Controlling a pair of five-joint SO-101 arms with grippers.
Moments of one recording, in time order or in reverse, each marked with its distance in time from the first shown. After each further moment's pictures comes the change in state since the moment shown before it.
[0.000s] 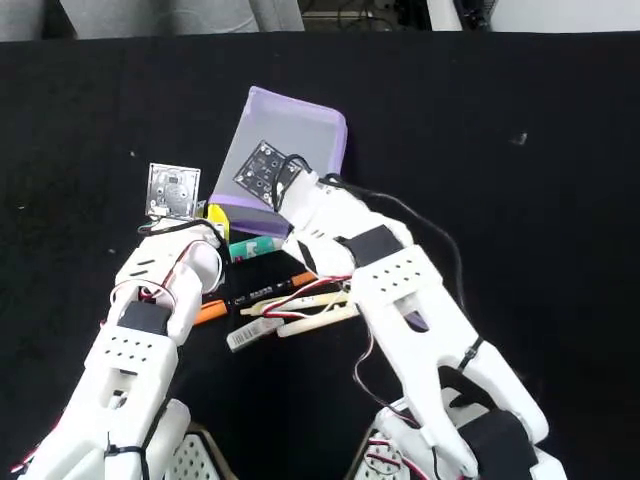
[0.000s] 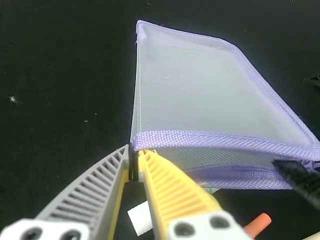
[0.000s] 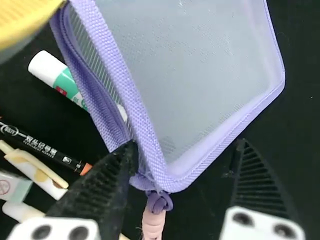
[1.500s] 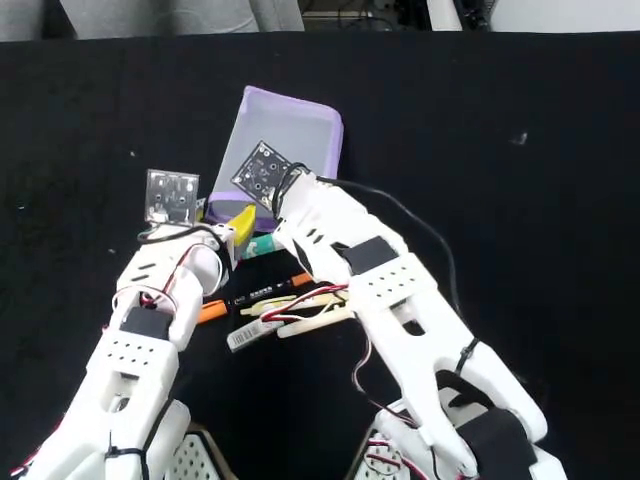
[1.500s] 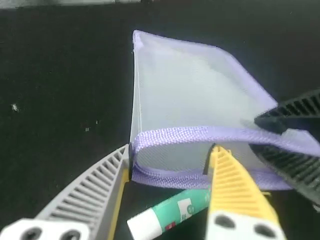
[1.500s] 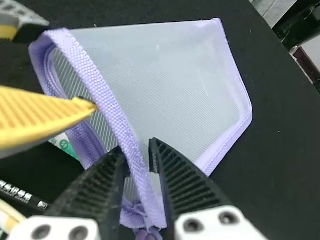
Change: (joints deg) left arm 0.5 -0.1 4.1 -7.9 0.4; right arm -0.8 -0.9 6.1 -16.4 0.3
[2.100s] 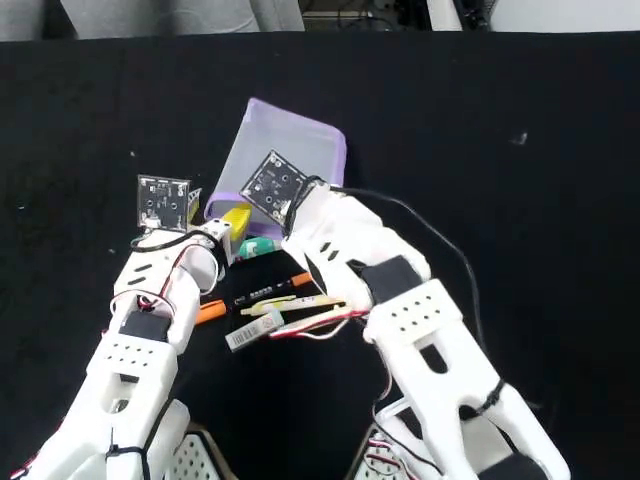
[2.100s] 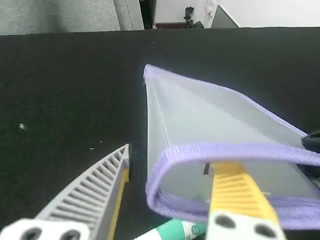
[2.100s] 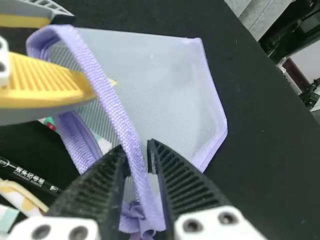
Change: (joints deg) left arm -1.4 0.3 1.8 -7.9 0.0; right arm 0.0 -13.5 2.8 7.9 0.0
